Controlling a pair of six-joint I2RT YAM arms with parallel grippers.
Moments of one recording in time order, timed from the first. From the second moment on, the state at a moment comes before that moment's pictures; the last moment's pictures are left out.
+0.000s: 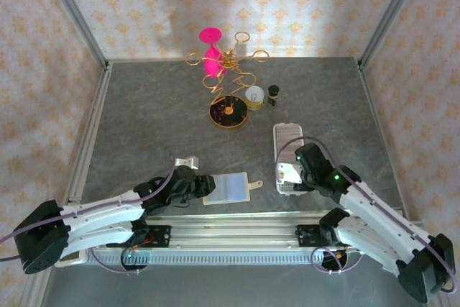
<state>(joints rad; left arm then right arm) -0.89 0.94 0.28 -0.06 -0.06 -1.06 0.57 0.81 0.54 -0.75 0.16 -1.03</state>
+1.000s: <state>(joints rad) -0.89 0.96 0.27 -0.06 -0.05 -1.06 0.57 0.91 0.49 -0.62 0.08 -1.10</state>
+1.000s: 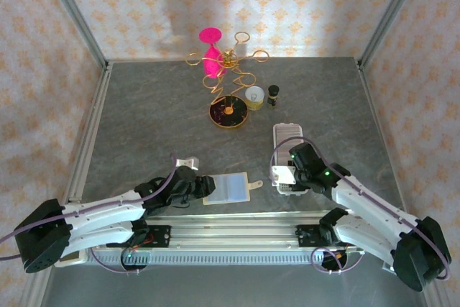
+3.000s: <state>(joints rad) -0.89 1.04 0.37 -0.19 -0.11 -1.03 0.58 0.80 0.64 -0.31 -0.33 0.30</state>
